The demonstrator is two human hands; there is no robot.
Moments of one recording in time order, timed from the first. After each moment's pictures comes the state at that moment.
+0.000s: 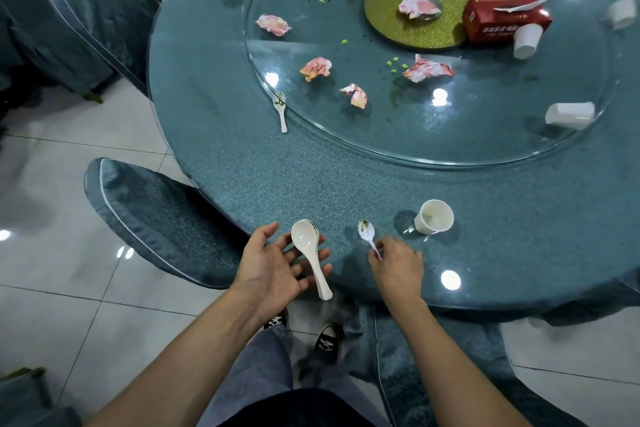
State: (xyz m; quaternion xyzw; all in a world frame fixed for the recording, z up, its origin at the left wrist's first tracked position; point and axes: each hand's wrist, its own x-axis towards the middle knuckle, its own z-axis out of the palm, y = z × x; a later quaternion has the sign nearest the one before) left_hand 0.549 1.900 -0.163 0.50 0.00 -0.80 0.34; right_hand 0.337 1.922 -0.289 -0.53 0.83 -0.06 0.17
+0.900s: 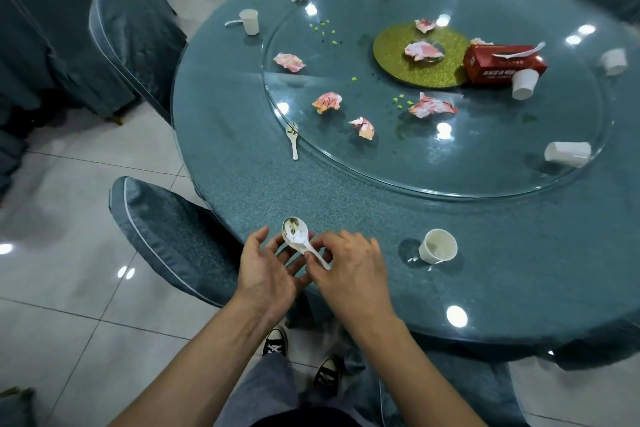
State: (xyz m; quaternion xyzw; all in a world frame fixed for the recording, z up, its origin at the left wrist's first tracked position) left_hand 0.552 1.885 -0.152 0.48 -0.01 -0.75 0.45; right_hand 0.424 1.913 -0.151 -0.67 0.69 -0.23 0.13
